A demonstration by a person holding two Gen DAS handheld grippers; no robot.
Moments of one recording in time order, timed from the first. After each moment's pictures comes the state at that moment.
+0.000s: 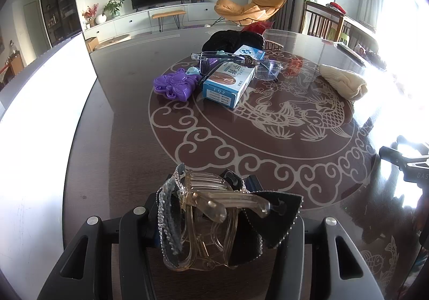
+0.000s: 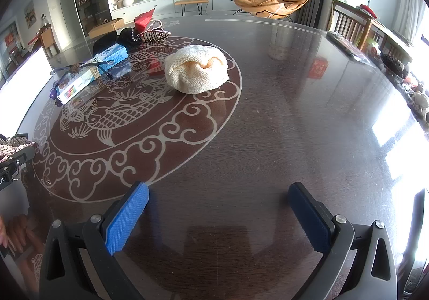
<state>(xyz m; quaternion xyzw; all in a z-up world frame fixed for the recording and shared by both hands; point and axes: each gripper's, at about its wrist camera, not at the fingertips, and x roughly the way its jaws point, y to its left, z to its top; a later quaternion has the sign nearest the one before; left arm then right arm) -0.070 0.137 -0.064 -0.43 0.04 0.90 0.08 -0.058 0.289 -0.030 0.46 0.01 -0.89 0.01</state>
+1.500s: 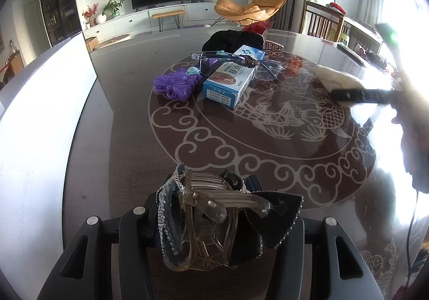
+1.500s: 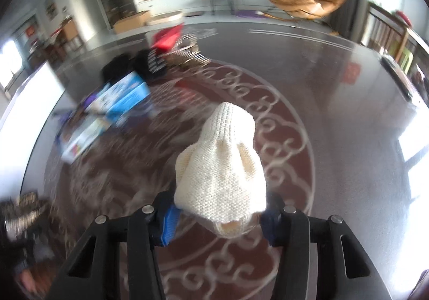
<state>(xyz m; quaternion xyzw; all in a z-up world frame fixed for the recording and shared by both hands) -0.069 0.138 -0.064 -0.43 0.03 0.90 0.08 -0.159 0.244 -0.018 0.47 0.02 -0.88 0.10</state>
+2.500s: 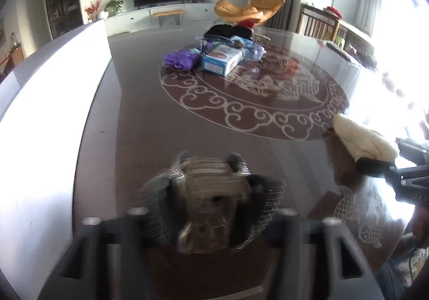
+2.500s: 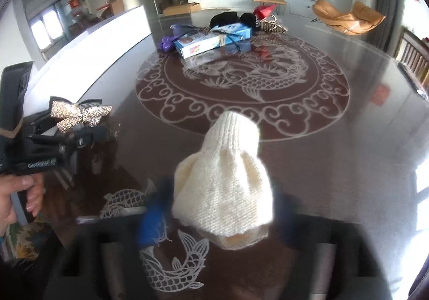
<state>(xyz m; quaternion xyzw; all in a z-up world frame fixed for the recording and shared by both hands) 0.007 0.126 -0.064 -0.43 0.01 0.90 0.08 0.024 0.212 -0.019 0.46 0.05 -0.86 0.20</state>
